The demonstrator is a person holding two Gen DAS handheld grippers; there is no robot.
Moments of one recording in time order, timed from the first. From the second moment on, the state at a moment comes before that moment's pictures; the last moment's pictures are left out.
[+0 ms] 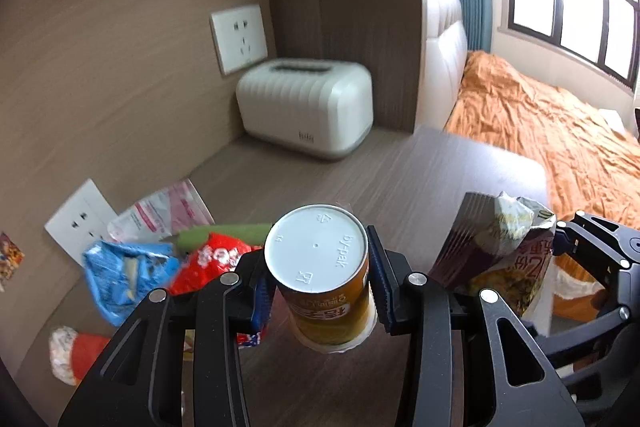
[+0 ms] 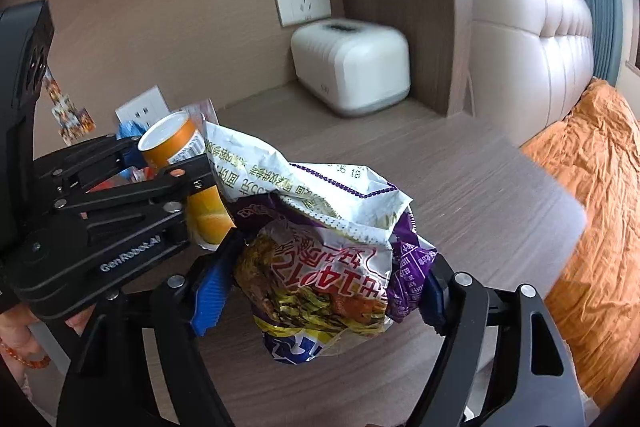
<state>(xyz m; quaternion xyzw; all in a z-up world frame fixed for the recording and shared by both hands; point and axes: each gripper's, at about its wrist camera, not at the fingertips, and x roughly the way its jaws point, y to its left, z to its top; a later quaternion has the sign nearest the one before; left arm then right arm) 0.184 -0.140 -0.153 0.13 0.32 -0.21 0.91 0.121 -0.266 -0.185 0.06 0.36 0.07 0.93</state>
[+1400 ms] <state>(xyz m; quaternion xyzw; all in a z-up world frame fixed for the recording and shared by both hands) 0.030 -0.328 -0.216 0.24 0.34 -0.47 0.77 -0.075 -0.405 -0.226 0.05 0.42 -0.16 0.89</state>
